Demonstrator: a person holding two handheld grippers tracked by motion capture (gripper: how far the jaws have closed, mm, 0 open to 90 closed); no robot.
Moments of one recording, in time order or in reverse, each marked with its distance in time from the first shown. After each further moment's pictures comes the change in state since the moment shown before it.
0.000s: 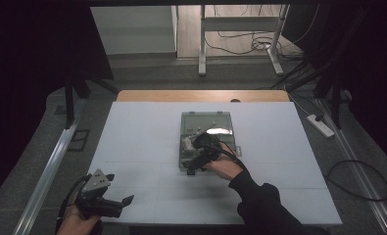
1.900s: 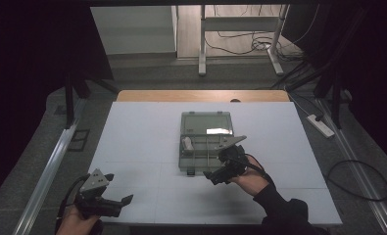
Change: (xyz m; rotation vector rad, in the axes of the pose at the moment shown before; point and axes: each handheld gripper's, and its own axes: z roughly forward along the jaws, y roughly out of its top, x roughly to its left) left arm 0.002 -0.001 -0.001 -0.015 -0.011 -0.018; right arm -0.001 -0.055 -0.060 -0.034 -0.057 0.019
